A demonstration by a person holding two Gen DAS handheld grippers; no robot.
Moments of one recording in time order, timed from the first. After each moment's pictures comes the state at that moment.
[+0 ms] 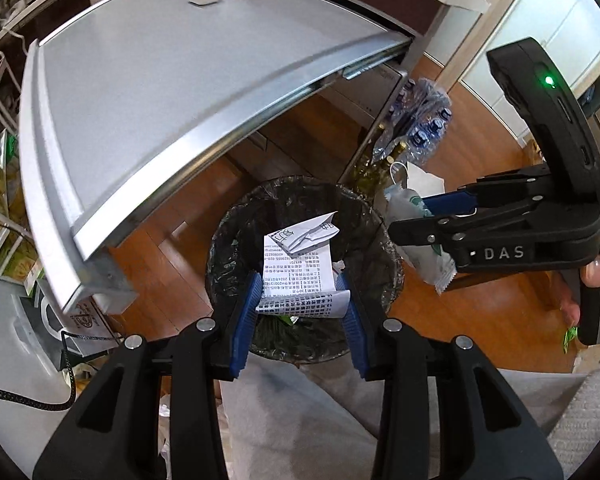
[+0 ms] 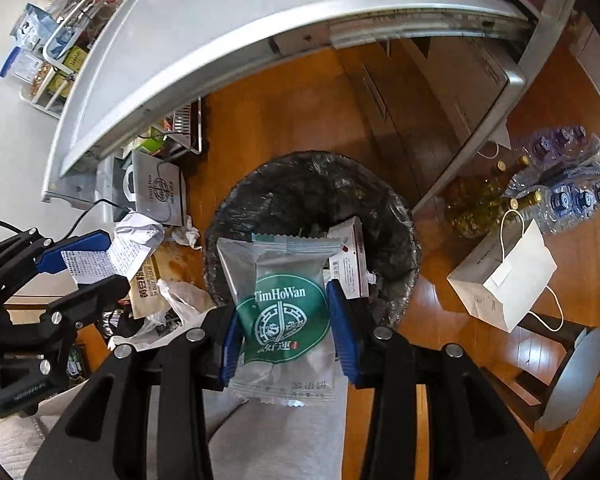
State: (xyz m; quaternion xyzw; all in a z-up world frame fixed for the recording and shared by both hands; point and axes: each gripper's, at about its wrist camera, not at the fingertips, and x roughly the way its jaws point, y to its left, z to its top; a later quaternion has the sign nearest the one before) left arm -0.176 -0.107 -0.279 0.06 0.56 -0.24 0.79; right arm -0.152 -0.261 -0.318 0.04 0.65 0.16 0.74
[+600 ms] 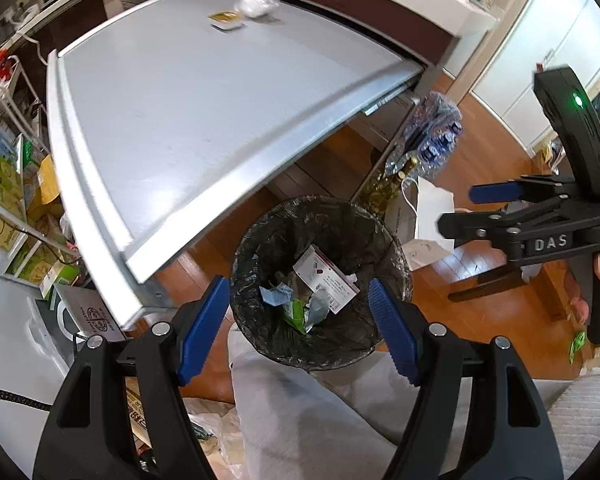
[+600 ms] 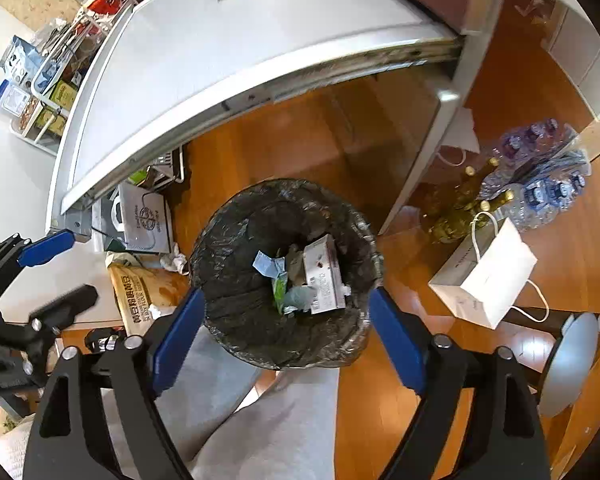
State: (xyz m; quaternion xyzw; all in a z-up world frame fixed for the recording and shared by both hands) left arm -0.166 -0.087 -0.247 0.05 0.55 -0.21 0.80; right arm -0.155 -0.293 -0.278 0.05 0.62 0.11 0.77
